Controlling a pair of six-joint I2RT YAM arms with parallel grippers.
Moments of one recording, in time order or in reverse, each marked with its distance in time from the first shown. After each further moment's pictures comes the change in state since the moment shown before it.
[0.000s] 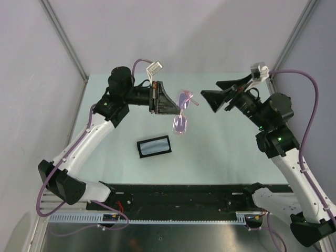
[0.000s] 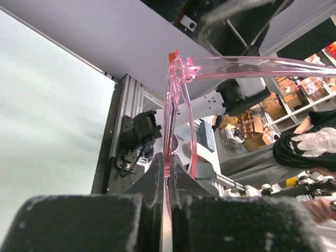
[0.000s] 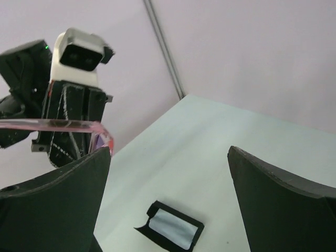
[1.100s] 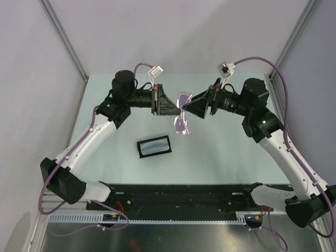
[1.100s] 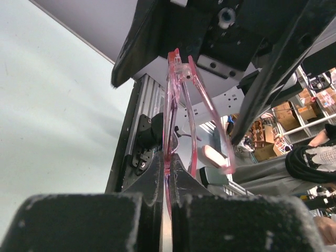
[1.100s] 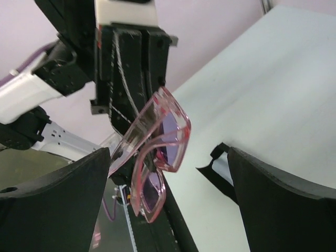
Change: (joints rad) left arm 0.013 0.005 -0.075 0.002 -0.069 0.056; right arm 0.002 0.203 0.107 -0.120 -0.365 0.170
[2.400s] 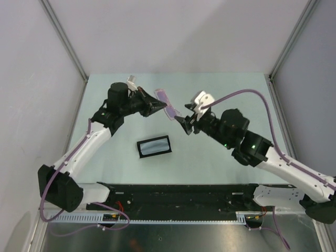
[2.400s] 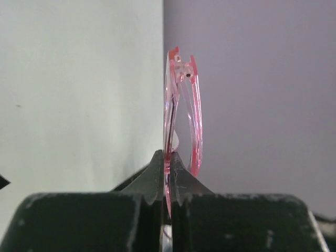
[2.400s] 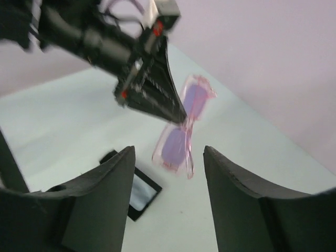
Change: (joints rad) left arm 0.106 -0.068 -0.206 -0.057 -0.528 -0.473; right arm 0.503 -0.098 -0.080 -0.016 0.793 -0.647
